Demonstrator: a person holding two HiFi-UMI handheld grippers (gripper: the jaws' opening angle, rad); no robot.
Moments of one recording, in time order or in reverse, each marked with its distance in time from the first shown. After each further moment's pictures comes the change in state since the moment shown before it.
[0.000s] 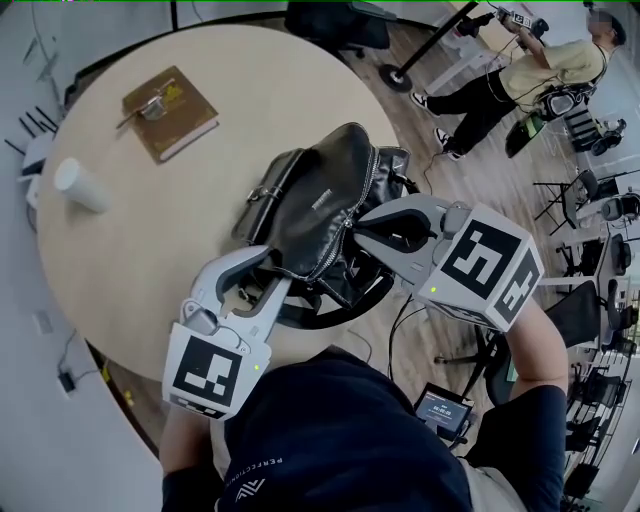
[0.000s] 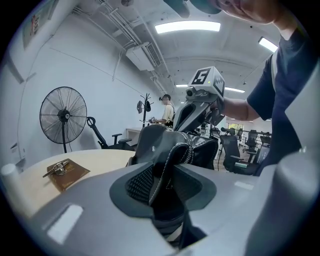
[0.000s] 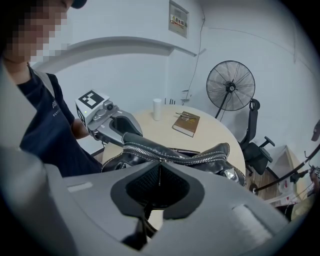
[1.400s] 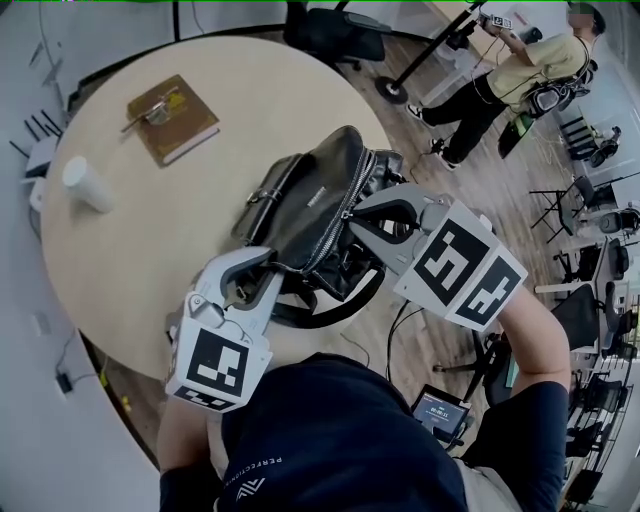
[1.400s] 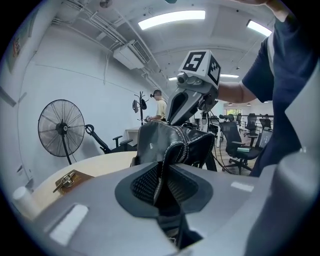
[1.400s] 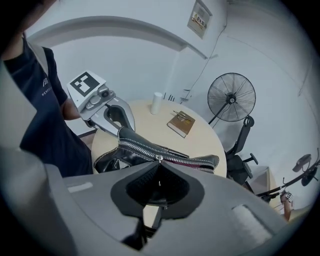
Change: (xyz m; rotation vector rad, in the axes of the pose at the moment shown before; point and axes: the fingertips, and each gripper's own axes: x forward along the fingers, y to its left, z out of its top) left arm 0.000 -0.005 -0.007 0.145 0.062 0.027; right arm -0.001 -0.006 0.006 -0.185 0.086 -0.142
